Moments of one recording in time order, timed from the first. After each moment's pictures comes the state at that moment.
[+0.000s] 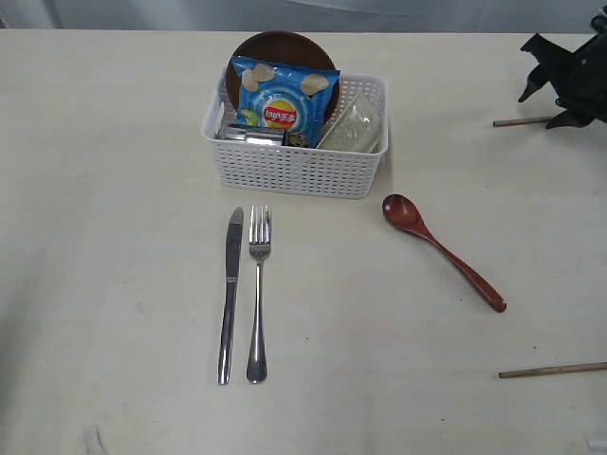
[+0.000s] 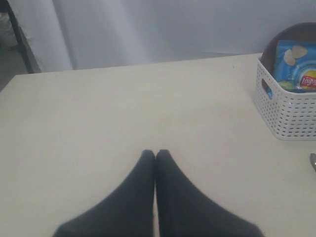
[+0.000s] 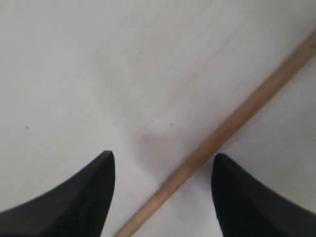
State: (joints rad) left arm -0.12 0.00 0.00 0.13 0.33 -0.09; right arm -0.18 2.31 -1.66 0.32 0.63 0.31
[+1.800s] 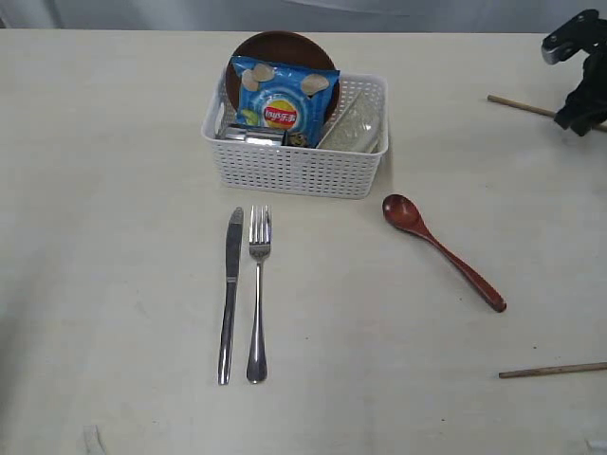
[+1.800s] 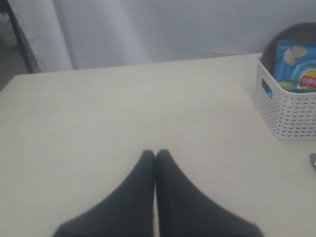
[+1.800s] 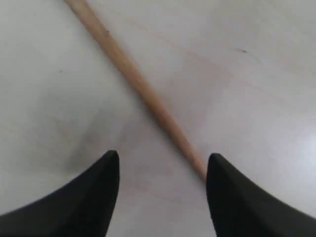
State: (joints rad) left arm -0.12 0.00 0.00 0.13 0.33 -0.09; right arm -0.15 2.34 -1.79 -0.26 0.85 -0.61
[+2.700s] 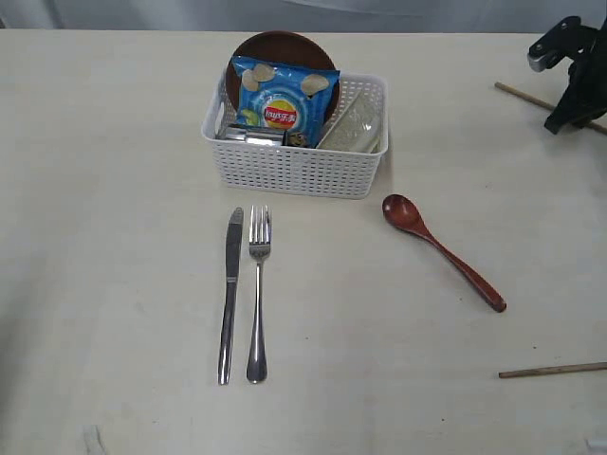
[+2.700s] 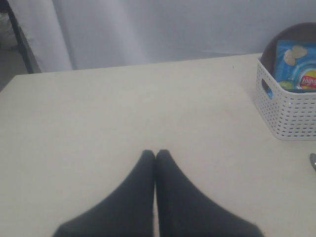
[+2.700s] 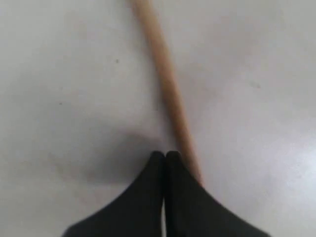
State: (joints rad) left arm -0.12 0.00 0.00 0.13 0.33 -0.09; right arm -0.13 2.42 -1.82 -0.25 0.84 -0.65
